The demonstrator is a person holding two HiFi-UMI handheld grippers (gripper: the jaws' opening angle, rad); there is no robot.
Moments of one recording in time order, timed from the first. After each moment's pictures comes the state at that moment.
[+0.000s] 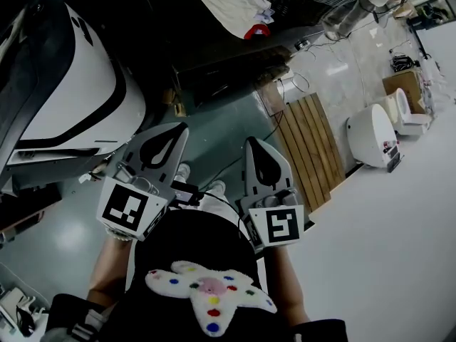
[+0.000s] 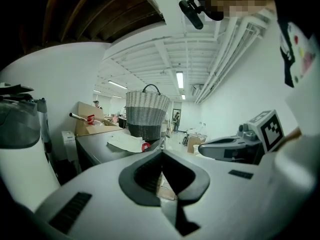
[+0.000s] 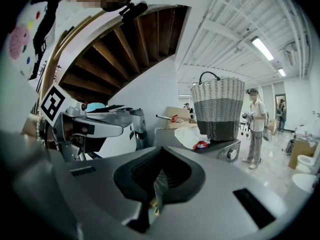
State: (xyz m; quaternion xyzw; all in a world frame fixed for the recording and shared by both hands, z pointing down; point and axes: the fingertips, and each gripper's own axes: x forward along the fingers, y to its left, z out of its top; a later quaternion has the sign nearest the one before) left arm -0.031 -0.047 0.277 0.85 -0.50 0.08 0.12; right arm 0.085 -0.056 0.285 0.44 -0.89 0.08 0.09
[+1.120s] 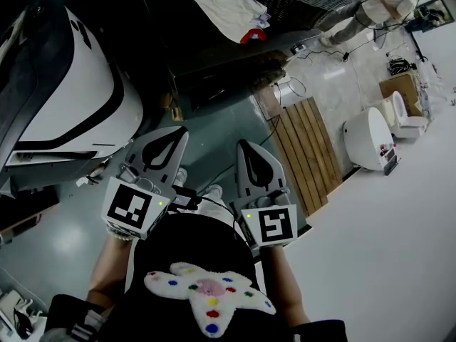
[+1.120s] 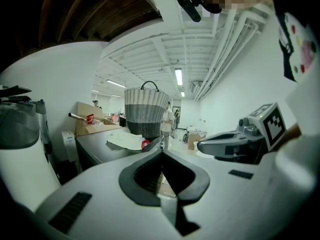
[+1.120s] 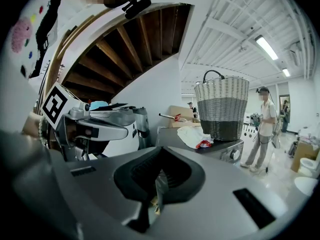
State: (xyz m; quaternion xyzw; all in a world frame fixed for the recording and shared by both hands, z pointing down) left arm -0.025 -0.048 0.289 0.85 -0.50 0.10 0.11; right arm 0.079 -0.054 0.288 0.42 -0.90 0.08 0.10
